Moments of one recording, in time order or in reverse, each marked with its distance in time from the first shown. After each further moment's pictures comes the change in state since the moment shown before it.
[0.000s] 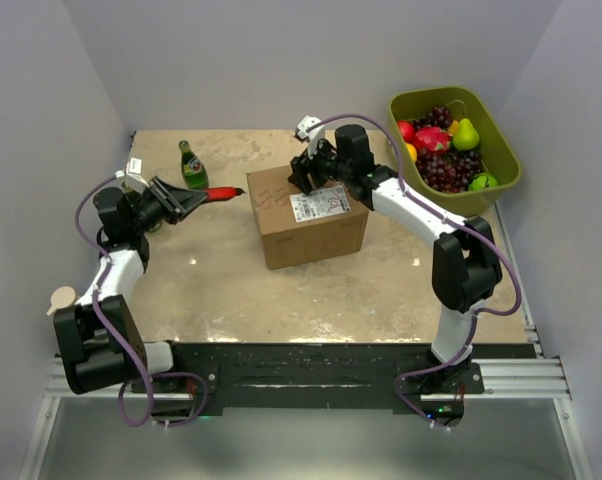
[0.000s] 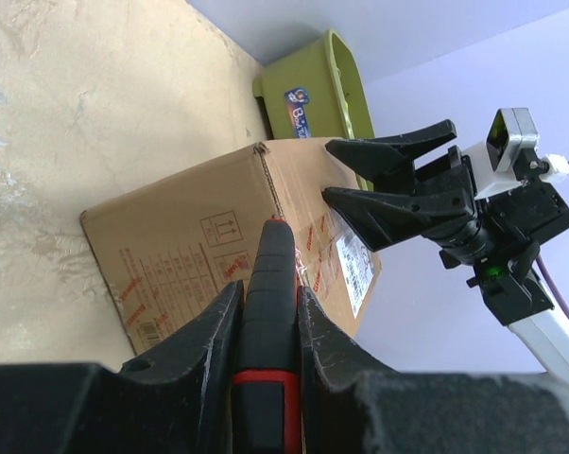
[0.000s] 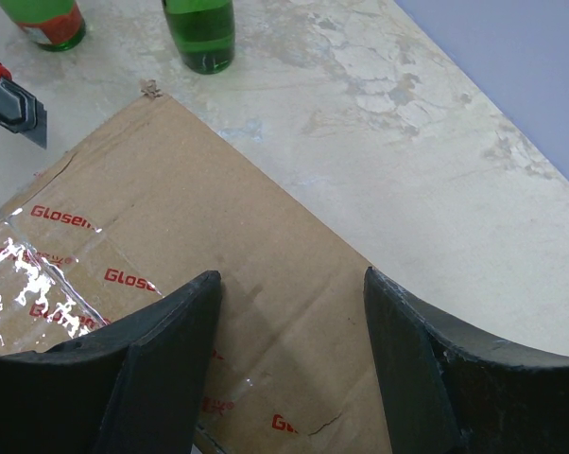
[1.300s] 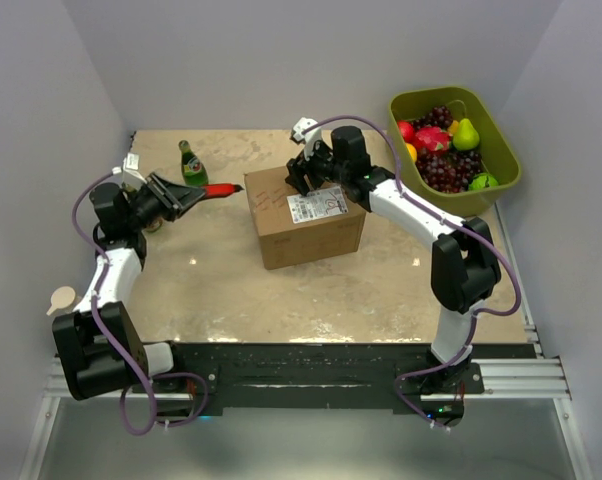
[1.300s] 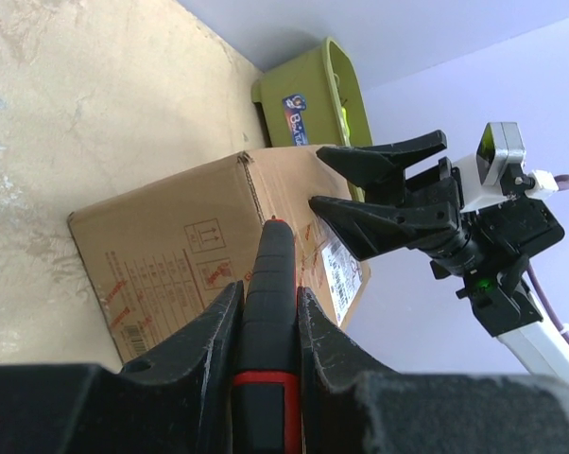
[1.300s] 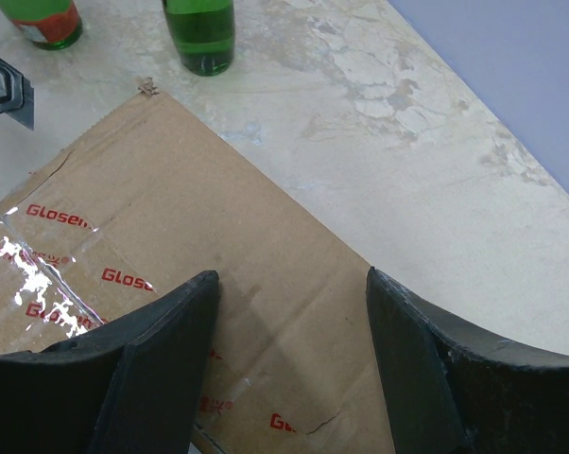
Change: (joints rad) left arm 0.006 -0.031 0.047 -0.091 -0.009 0.005; right arm 0.021 0.000 0.000 0.006 0.027 -0.016
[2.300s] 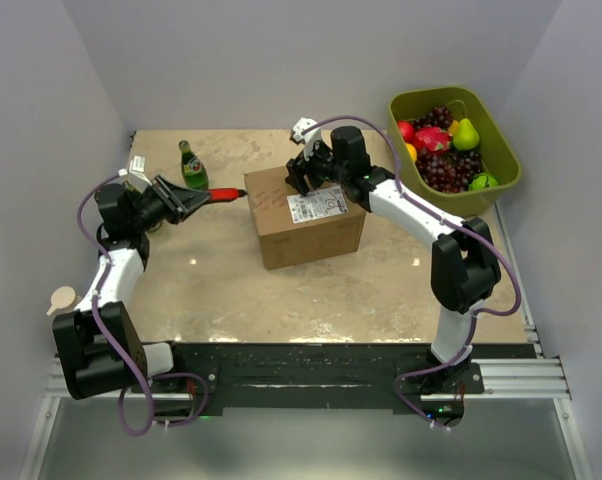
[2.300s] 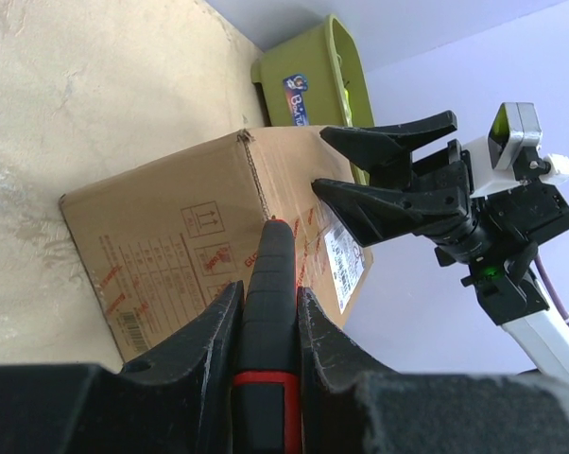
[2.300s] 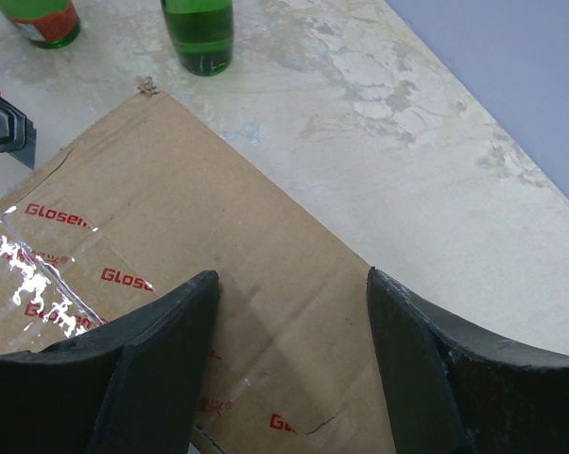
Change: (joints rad) left arm -0.024 0.002 -0.010 -0.018 0.006 0.015; right arm 0.002 0.000 0.000 0.001 0.004 -0.007
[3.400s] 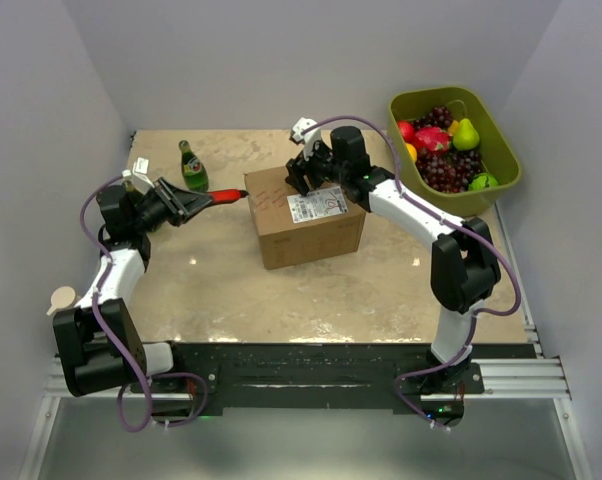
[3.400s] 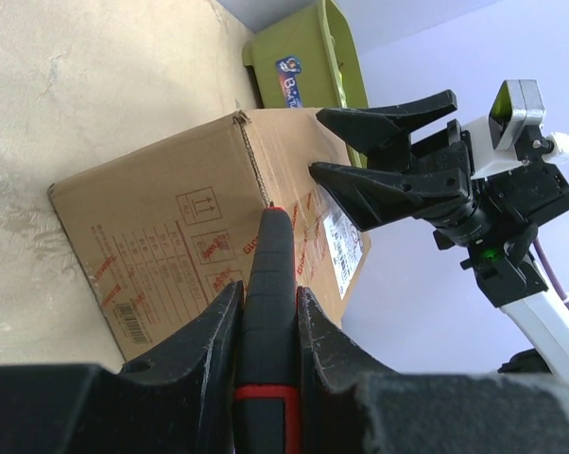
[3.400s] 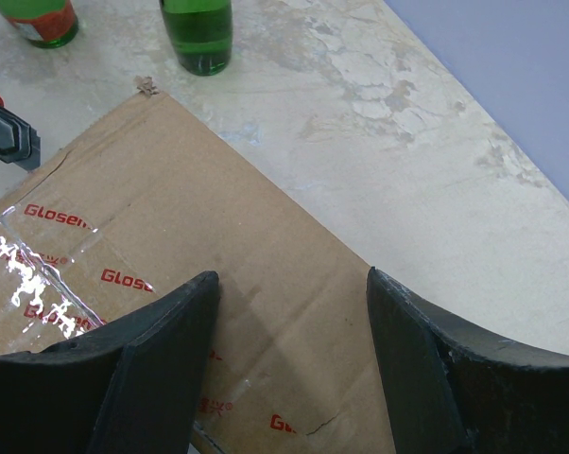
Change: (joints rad) left arm -0.011 0.016 -0.019 0.027 0.049 0.003; right arm 0.002 0.002 0.000 0.002 0.003 -0.001
